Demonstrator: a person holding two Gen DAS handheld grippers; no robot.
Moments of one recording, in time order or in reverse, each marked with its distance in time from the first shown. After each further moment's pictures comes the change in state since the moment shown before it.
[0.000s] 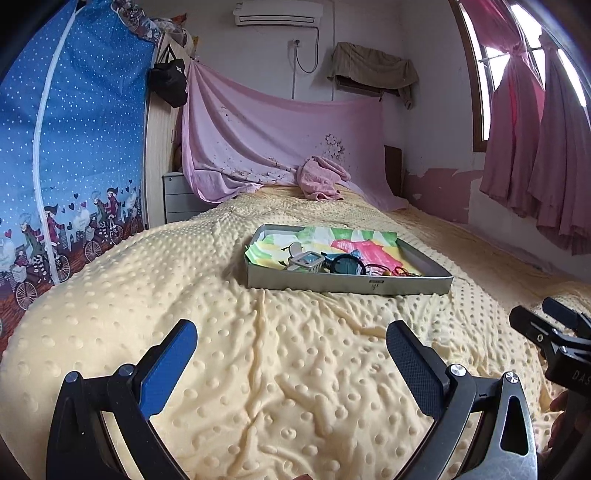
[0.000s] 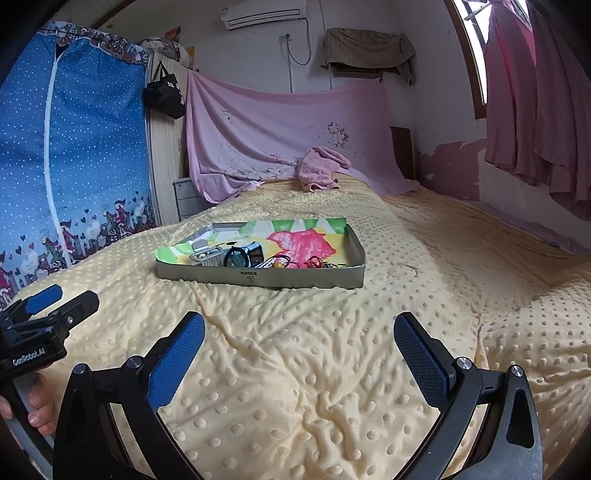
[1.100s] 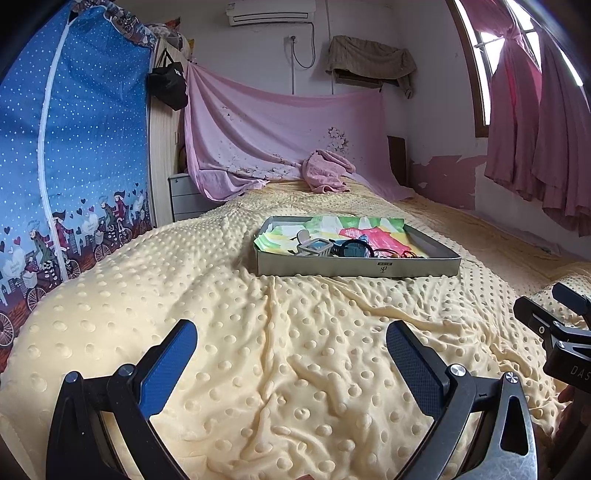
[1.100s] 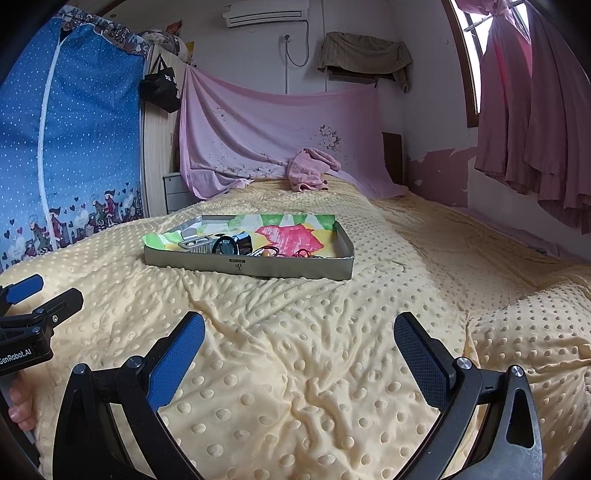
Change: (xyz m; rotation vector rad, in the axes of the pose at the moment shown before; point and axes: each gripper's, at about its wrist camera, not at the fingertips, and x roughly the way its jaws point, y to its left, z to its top) left arm -0.005 0.001 -0.012 0.041 0.017 0.032; right arm -0.003 0.007 -0.013 -0.041 -0.012 -0.059
